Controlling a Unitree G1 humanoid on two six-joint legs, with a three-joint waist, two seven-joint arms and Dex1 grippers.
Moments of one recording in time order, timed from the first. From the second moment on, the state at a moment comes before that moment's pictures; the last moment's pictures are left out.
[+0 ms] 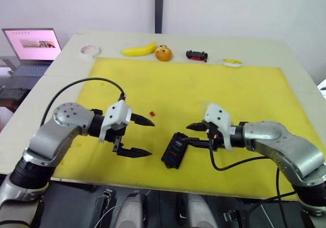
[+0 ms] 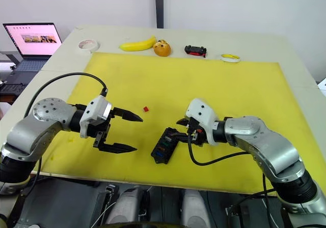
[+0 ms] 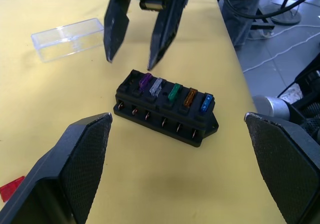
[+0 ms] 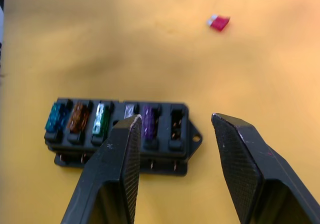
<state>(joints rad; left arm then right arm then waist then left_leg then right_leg) -0.44 0.81 -0.14 -0.33 -0.52 0.47 -1.31 -0.36 -0.80 0.10 -0.60 0.57 0.94 0.77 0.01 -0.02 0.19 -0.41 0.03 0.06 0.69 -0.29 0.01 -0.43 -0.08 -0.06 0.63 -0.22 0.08</state>
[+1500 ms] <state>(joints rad) -0.45 0.81 -0.14 -0.32 -0.51 0.47 -1.31 -0.30 -0.77 0.24 -0.56 0.39 0.74 0.79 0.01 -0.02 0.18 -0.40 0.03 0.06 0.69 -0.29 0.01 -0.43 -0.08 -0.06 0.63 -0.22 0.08</state>
